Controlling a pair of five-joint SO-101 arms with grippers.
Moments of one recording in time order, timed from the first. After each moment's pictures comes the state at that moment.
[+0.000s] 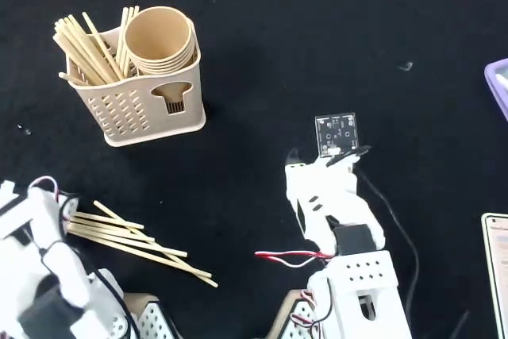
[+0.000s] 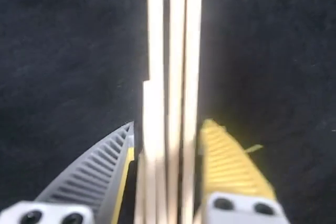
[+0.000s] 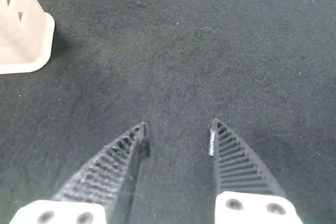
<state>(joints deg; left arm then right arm) -45.5 -25.3 64.7 44.4 35.7 -7.3 -70.5 85.1 32.7 1.0</state>
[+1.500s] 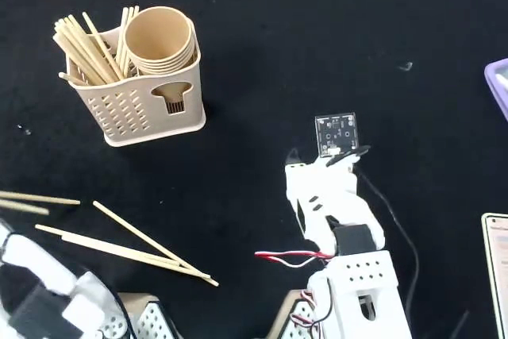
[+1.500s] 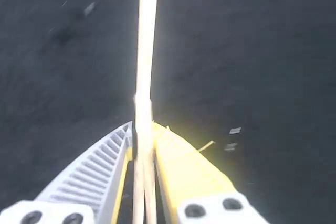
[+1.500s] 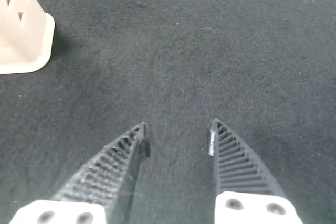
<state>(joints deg) -61.6 -23.0 31.4 44.9 25.4 -7.3 -70.5 85.1 32.7 1.0</state>
